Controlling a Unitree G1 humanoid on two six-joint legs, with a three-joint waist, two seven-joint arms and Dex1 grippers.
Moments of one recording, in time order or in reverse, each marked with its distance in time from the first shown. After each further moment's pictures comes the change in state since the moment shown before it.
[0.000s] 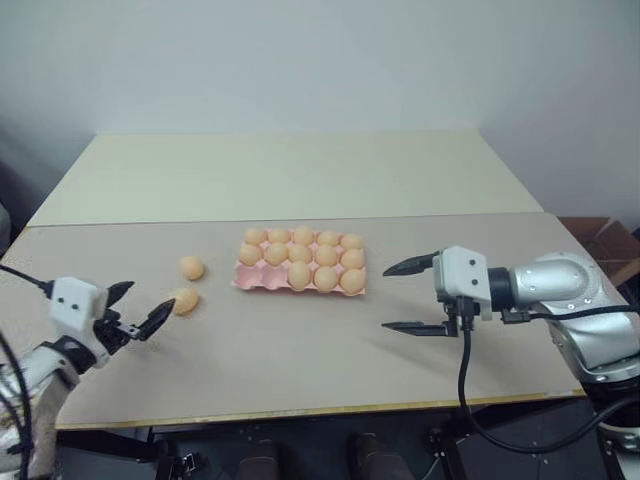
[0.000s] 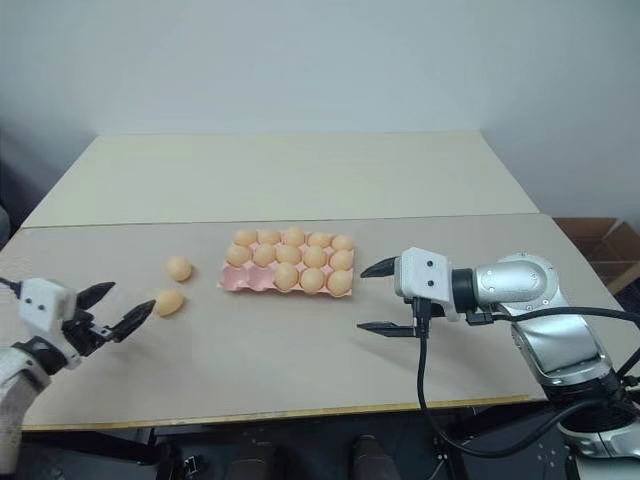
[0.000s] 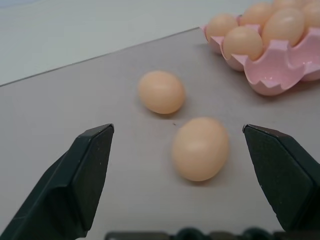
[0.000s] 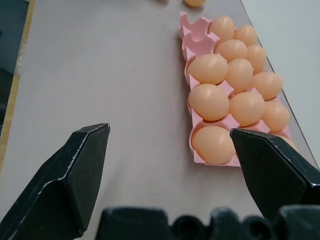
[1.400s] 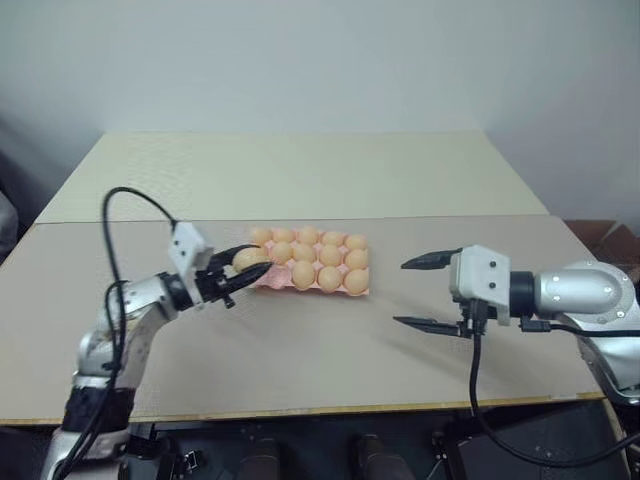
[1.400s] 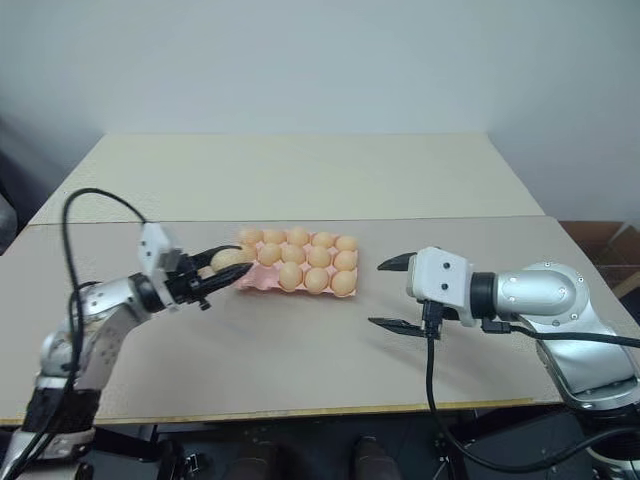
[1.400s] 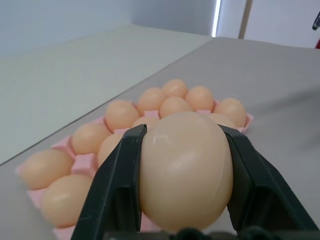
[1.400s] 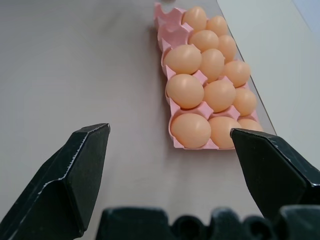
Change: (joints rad) left arm -0.449 -0.086 -0.374 0.118 -0.045 0.011 -0.214; right arm 0.127 -0.072 -0.103 -0.165 0.018 0.077 -0.139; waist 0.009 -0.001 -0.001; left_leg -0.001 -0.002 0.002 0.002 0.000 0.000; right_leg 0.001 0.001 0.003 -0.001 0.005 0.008
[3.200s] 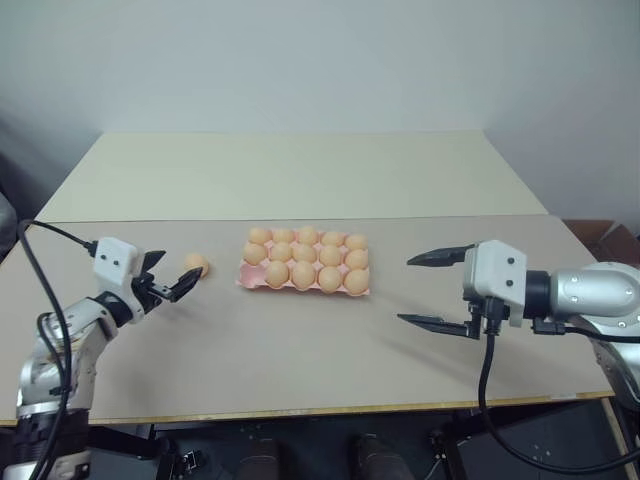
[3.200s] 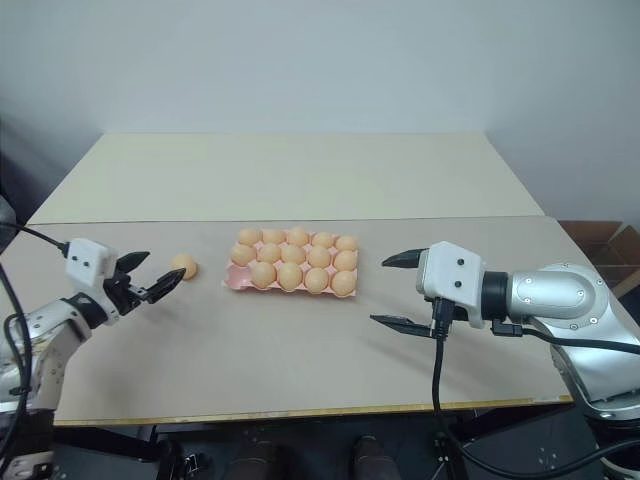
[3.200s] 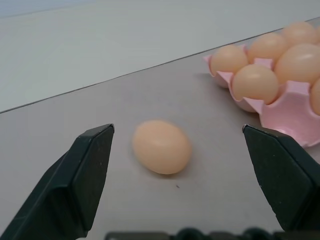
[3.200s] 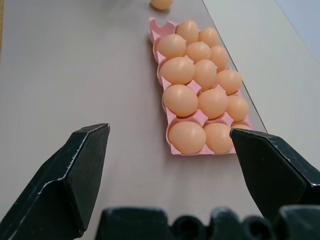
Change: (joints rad) left arm 0.119 0.060 0.255 0.087 0.091 0.050 0.290; right arm 0.011 -0.022 -0.060 -0.030 0.078 0.035 0.005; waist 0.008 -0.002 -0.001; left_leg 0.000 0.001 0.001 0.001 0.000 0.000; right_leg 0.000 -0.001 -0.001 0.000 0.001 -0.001
